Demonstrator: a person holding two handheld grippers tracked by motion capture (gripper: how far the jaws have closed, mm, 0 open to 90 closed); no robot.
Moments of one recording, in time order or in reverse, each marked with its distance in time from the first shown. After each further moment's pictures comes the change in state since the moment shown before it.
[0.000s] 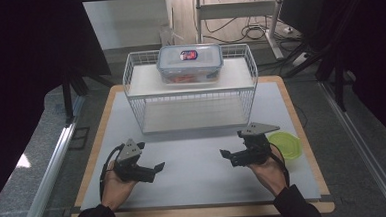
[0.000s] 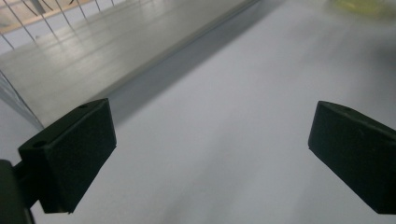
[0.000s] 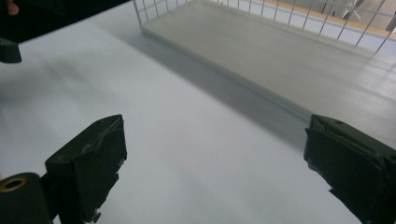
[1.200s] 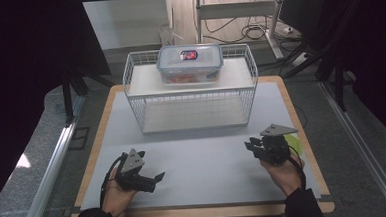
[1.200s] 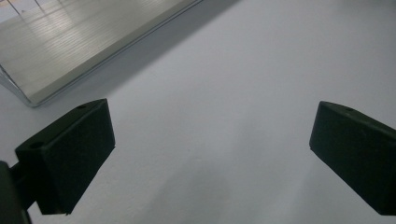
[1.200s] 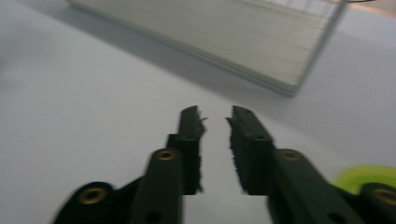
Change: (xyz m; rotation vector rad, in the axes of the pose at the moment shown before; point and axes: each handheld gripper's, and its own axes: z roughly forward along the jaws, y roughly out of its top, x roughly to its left) left arm -0.008 -0.023 0.007 0.037 0.009 0.041; right arm -0.034 -0.022 -0.033 0.069 -0.192 0.077
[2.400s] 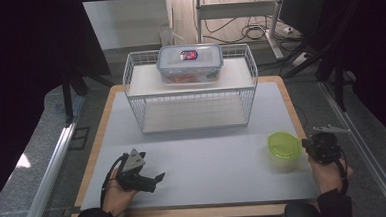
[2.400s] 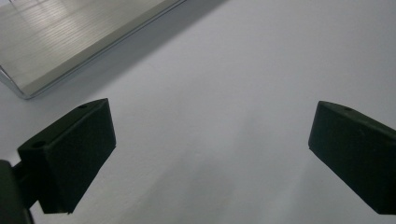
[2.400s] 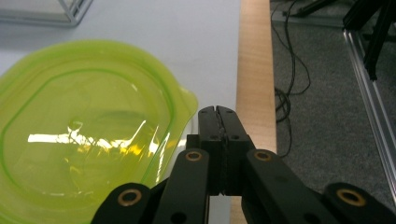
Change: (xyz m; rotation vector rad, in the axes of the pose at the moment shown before) left arm 0.000 -0.001 0.004 0.030 -0.005 -0.012; right arm -0.101 -0.054 -0.048 0.134 -0.384 0.277
